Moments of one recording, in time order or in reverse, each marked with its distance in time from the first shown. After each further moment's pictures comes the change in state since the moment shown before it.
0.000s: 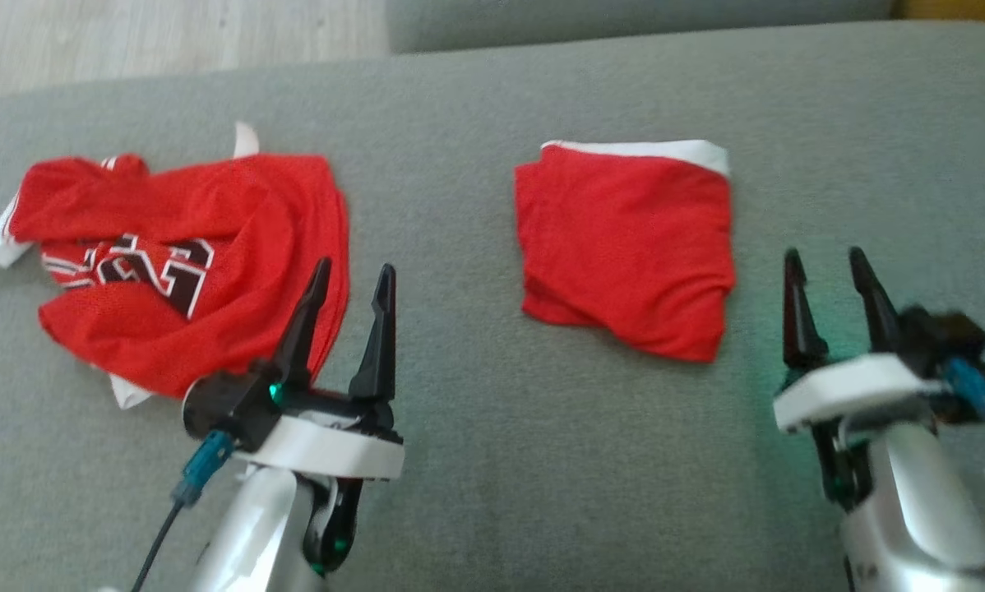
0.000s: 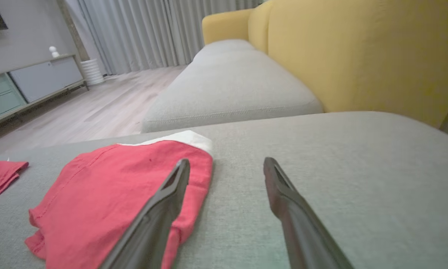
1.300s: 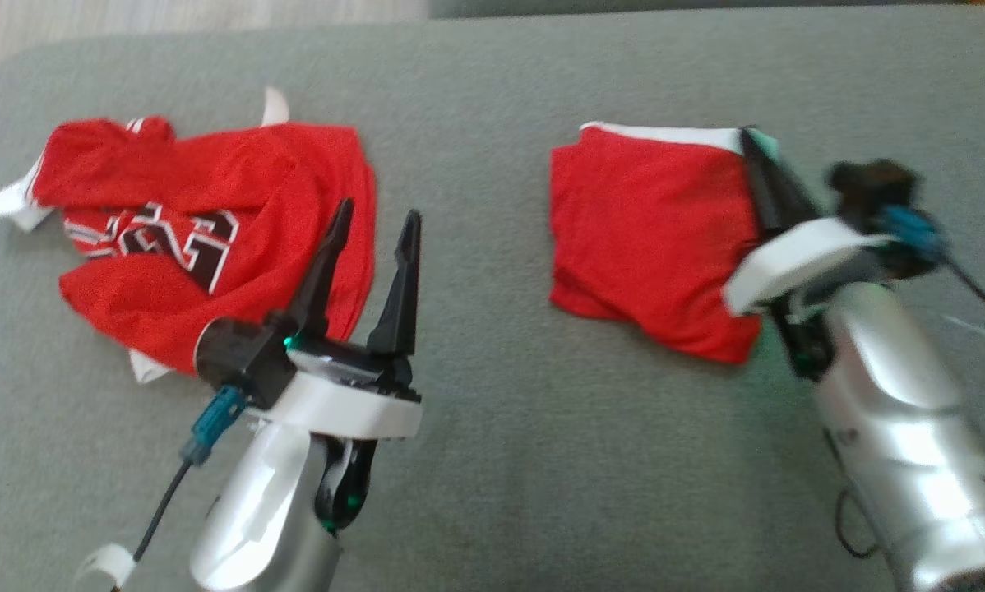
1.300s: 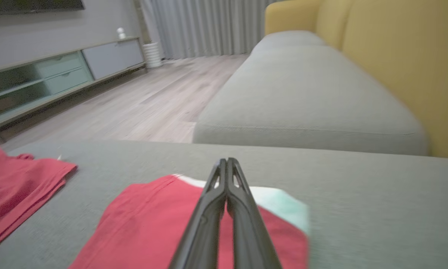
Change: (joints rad) left arm -0.113 -0.001 -0.055 -0.009 -0.009 0.000 0.000; right arm -0.429 -0.083 0.334 0.382 0.170 0.000 -0.022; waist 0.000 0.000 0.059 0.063
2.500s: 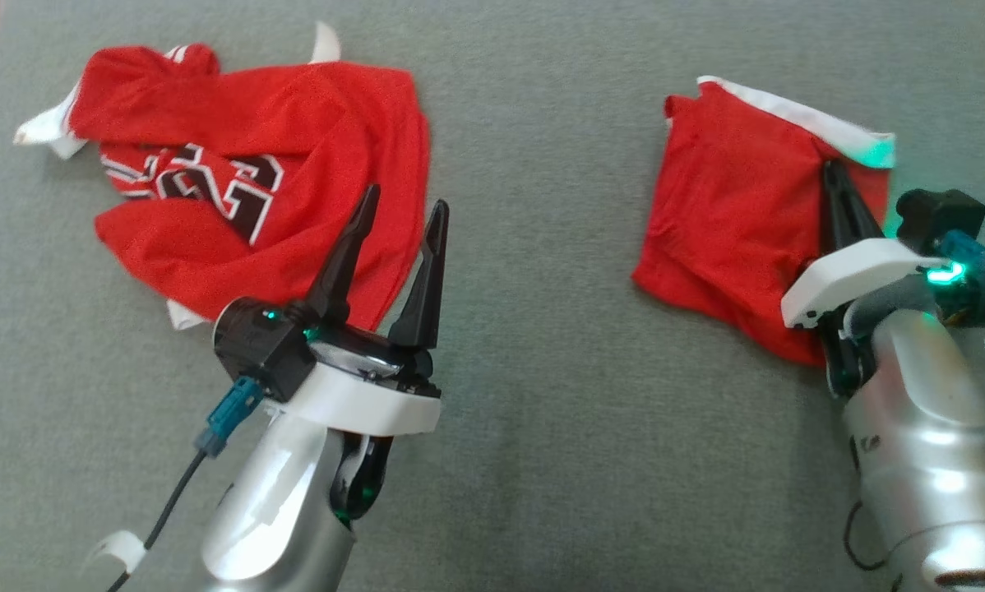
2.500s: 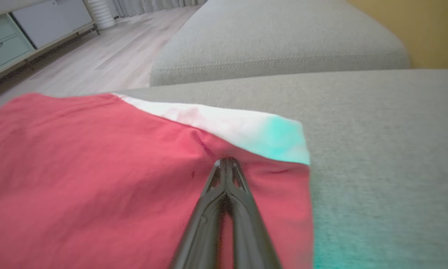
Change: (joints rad) left arm -0.021 0.000 -0.045 -0.026 -0.003 -0.006 0.000; right arm 0.038 0.050 -0.382 0.058 -0.241 0.000 0.031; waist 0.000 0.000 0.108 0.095
